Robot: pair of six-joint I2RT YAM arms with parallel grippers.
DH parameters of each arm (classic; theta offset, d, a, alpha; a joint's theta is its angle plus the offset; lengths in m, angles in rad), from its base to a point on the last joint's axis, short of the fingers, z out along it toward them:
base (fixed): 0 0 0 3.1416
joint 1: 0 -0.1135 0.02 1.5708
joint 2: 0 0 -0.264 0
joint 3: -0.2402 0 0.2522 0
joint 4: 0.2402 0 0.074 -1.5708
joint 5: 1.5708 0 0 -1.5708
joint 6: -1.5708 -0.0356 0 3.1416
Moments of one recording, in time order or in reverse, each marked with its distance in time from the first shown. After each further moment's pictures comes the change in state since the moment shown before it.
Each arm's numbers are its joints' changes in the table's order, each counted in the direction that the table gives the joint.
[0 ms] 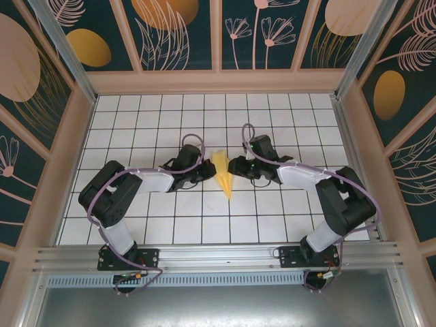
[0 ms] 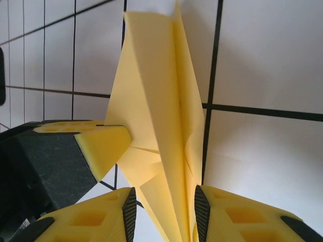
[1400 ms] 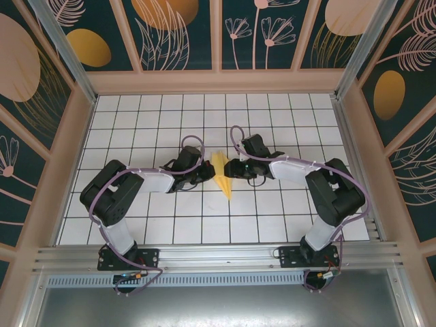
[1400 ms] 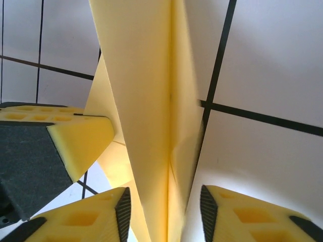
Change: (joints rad) left arm 0.000 0.014 0.006 -0.003 -0.021 0.003; right arm -0.024 0.086 -0.085 0.104 0.026 0.156
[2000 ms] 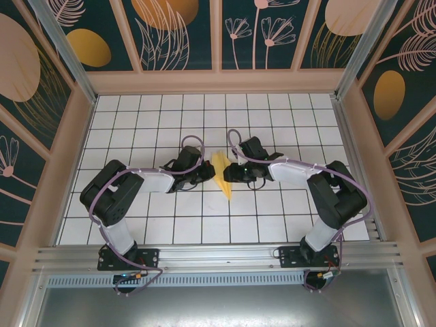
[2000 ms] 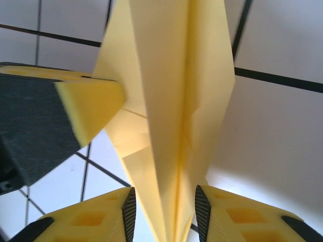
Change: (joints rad) left arm 0.000 0.000 0.000 0.000 0.001 0.000; right arm -0.034 -0.024 0.003 0.069 0.010 0.021
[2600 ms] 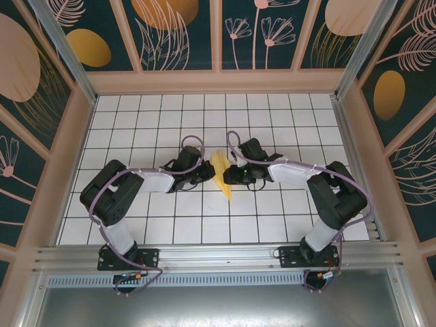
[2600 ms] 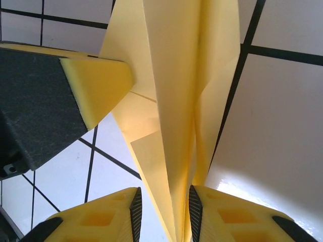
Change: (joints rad) left arm 0.000 0.000 0.000 0.000 0.000 0.000; right arm -0.011 -0.003 0.010 0.000 -0.048 -0.001
